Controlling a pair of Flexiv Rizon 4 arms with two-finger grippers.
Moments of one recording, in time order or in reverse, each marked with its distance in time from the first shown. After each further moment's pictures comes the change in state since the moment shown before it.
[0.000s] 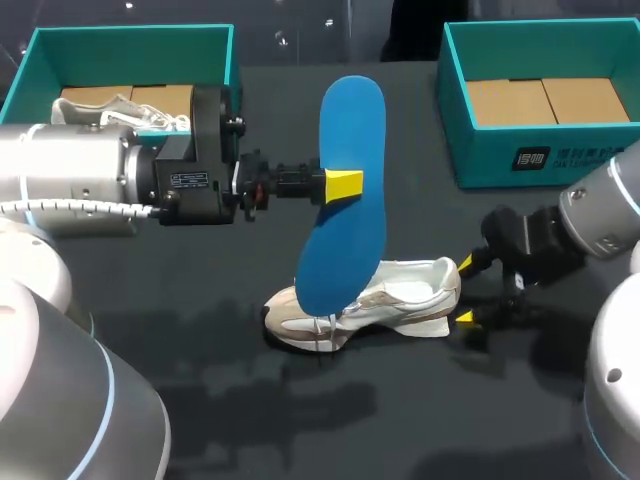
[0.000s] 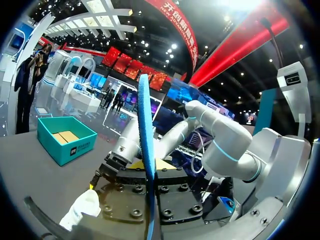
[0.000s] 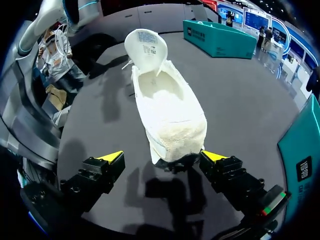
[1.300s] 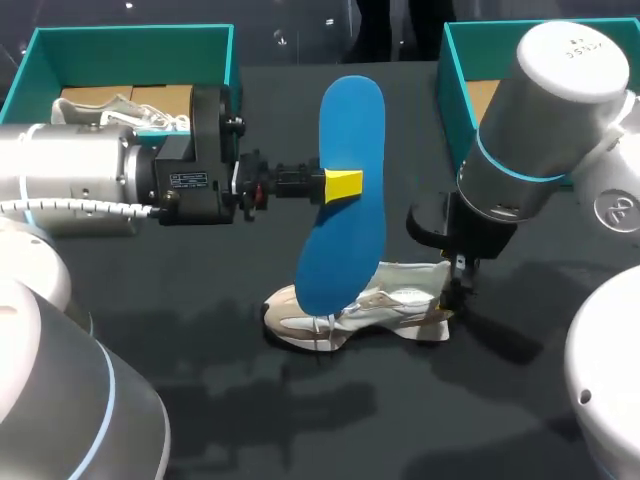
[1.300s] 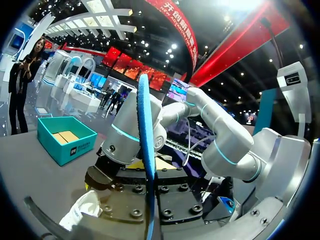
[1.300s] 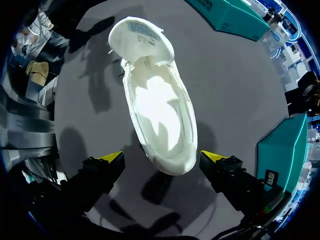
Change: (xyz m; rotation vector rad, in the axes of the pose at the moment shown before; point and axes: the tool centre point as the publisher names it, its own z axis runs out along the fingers) left arm 0.000 0.000 0.000 -0.001 0.000 0.000; right arm 0.003 0.044 -0.016 0.462 -0.130 -0.036
